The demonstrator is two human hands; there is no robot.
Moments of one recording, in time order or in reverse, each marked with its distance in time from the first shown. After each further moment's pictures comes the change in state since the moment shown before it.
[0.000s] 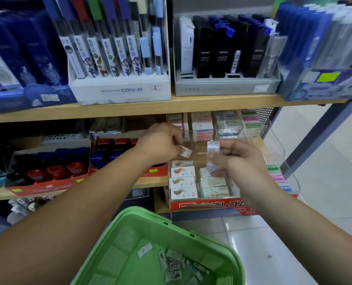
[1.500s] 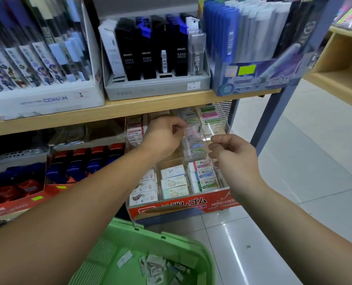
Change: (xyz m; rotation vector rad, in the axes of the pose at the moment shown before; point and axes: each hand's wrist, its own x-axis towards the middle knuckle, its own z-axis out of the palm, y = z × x) left_hand 0.043 0.079 0.064 -0.309 0.143 0.122; right_hand 0.000 -0.006 -0.074 -0.020 0.201 -0.093
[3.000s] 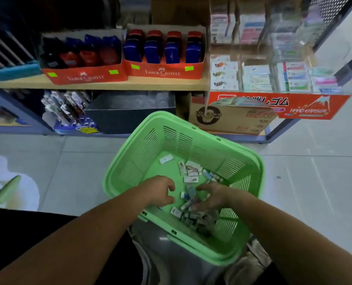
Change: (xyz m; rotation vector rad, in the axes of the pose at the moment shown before) left_hand -0.355 -0.220 0.027 0.276 -0.804 -0.484; right_hand -0.174 0.243 0.066 -1.287 -1.180 0.477
